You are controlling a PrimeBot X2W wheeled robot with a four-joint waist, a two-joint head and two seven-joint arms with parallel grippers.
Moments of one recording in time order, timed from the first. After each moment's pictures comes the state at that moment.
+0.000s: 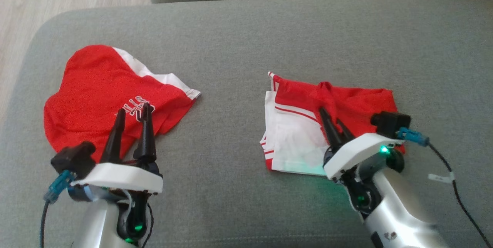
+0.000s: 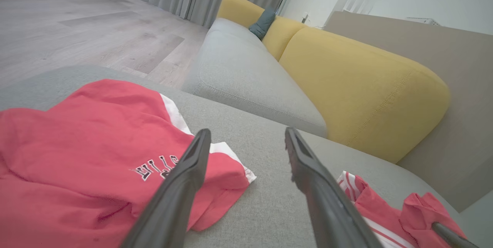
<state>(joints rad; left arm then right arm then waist) -0.15 0.04 -0.12 0.28 -0.47 -0.09 -0.26 -0.37 -0.05 0.33 0.60 0.63 0.13 -0.02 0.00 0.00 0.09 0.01</state>
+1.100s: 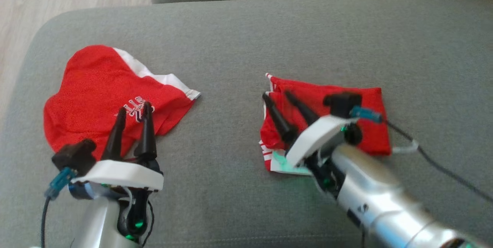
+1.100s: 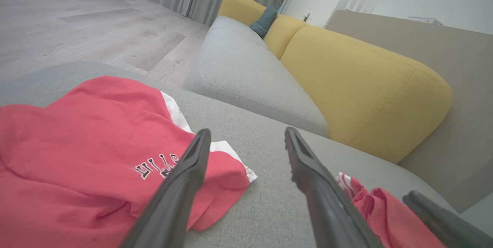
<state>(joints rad) -0.17 0.04 -0.13 0.31 -0.48 -0.09 -0.26 -0.62 -0.06 0.90 0.80 1.00 0.13 -0.23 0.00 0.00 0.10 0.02</state>
